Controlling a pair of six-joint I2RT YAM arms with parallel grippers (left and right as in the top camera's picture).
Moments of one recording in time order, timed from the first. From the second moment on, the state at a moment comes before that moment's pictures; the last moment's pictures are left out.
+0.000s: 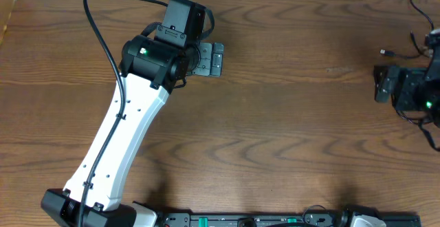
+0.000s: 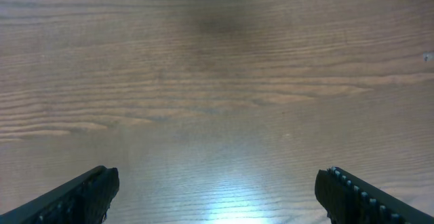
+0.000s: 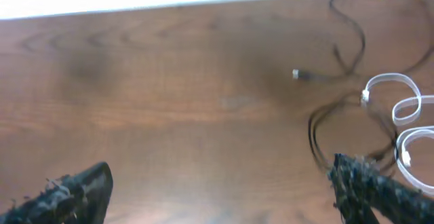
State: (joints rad) left arm -0.40 1.58 1.71 -1.12 -0.09 -0.22; right arm -0.18 1.11 1.58 -1.16 -0.17 -0.05
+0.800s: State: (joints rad) left arm -0.40 1.58 1.71 -1.12 -0.10 -0.22; right arm -0.06 0.18 0.32 -0.26 -0.16 -0.06
